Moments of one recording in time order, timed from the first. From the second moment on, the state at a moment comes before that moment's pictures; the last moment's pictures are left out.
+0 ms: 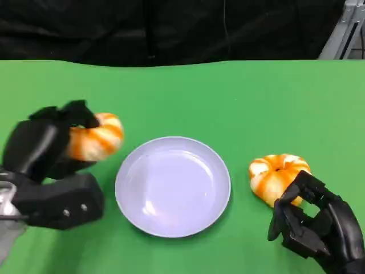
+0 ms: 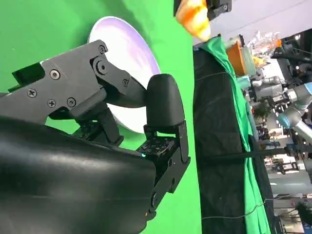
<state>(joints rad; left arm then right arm) -0.37 0.45 -0.24 0.50 0.59 -0.41 0.27 0.12 0.08 -0.03 0.09 0.27 -0.15 0.31</state>
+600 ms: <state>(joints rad) -0.44 0.30 -0.41 0.66 0.67 -0.47 0.24 0.12 0.08 -0.03 0.08 0.26 -0.15 0.30</state>
